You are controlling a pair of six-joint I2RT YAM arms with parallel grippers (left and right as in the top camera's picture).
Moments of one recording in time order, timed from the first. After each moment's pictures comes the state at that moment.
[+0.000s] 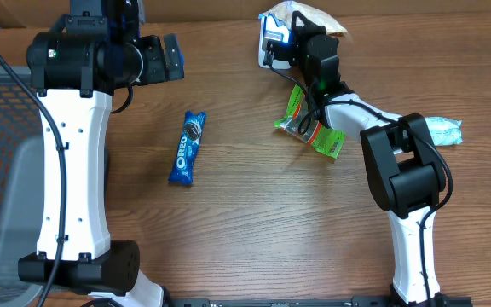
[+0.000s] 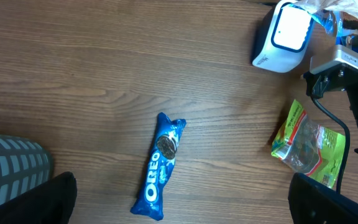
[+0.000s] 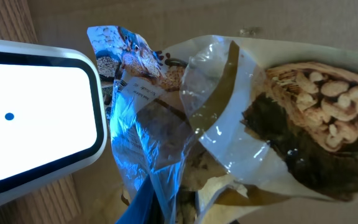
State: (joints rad) left arm -0.06 1.76 2.17 -1.38 0.04 -0.24; right arm 0.34 2.33 1.56 0.68 0.14 -1.40
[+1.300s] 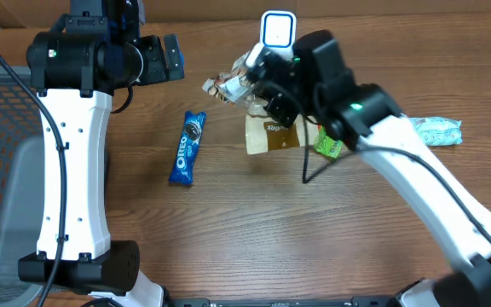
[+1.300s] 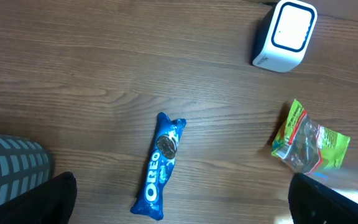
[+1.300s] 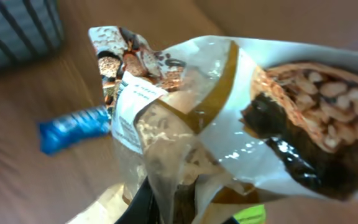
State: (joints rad) left arm -0.06 1.76 2.17 -1.38 0.04 -0.24; right arm 0.52 1.62 1.57 -0.61 -0.28 -0.34
